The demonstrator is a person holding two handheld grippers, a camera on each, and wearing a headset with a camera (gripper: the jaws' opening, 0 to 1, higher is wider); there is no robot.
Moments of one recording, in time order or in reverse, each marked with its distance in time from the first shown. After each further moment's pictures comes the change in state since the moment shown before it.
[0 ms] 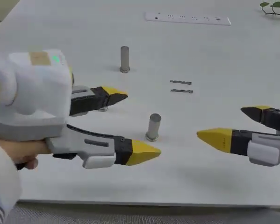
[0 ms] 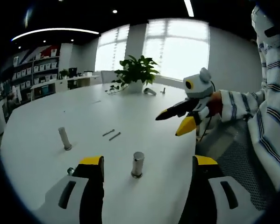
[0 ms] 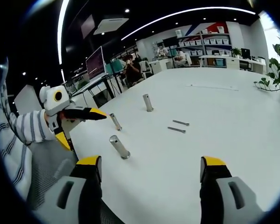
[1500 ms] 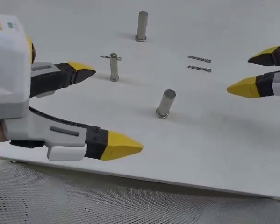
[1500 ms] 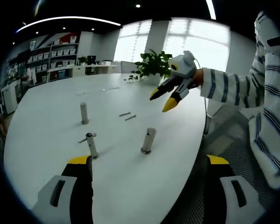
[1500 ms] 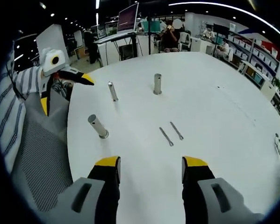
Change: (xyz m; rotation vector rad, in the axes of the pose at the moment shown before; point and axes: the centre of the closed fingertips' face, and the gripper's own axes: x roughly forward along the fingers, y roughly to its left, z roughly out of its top) left arm -0.035 0.008 -0.036 -0.094 0.094 0.138; right arm 0.044 -0.048 0.024 -0.510 0.417 0.189
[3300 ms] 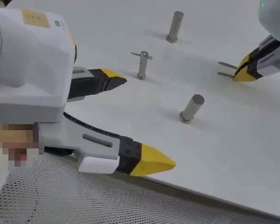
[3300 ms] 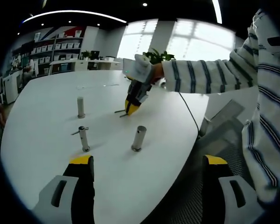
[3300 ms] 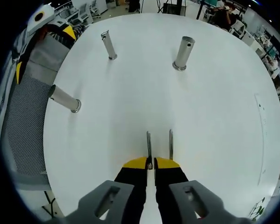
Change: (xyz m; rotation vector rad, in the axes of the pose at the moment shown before) left arm -0.004 -0.024 -0.002 -0.068 0.011 -0.012; right arm 0.076 -0.033 0.002 -0.348 0.370 0.140
